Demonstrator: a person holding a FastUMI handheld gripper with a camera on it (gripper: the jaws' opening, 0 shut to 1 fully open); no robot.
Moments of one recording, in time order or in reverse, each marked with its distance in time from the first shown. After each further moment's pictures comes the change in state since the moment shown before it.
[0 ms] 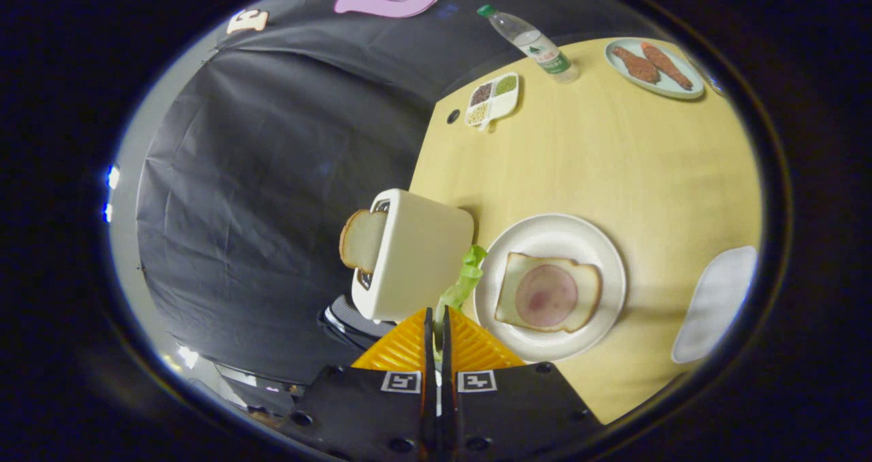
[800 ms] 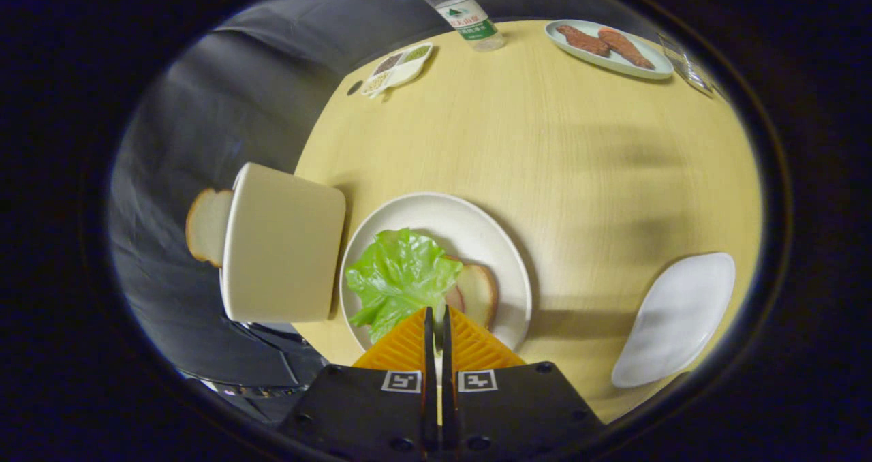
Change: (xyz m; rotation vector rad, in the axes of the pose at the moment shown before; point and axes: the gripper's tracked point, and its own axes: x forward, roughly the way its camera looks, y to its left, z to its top) arm 0.023 -0.132 -0.014 -0.082 0.078 -0.428
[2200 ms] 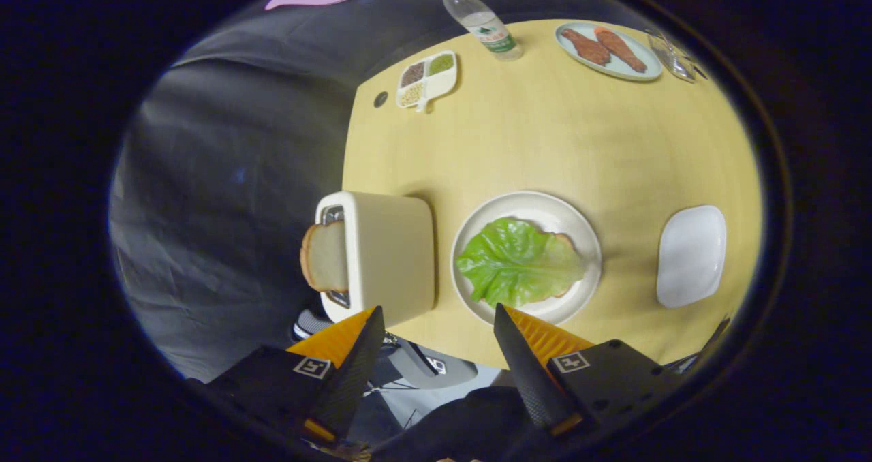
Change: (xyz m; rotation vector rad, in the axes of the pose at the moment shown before) arm -0.100 0.146 0.038 0.236 0.090 0.122
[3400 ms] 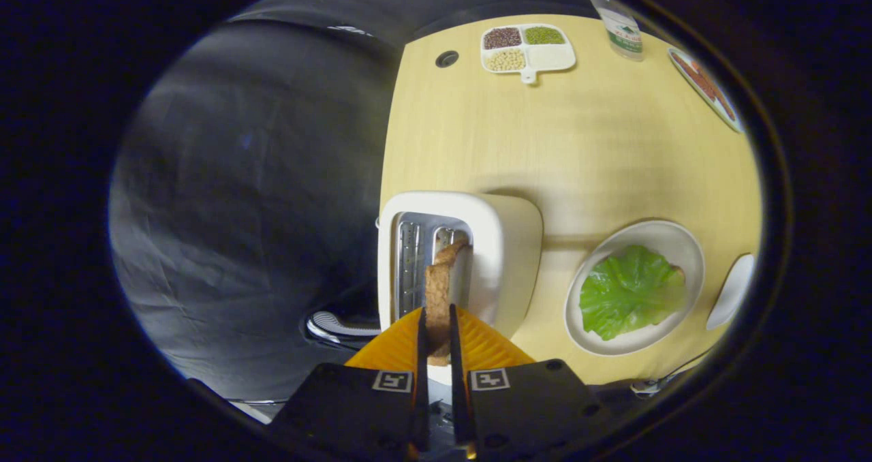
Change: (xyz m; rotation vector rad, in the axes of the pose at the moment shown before) arm 0.097 0.111 0.012 -0.094 0.124 -0.020
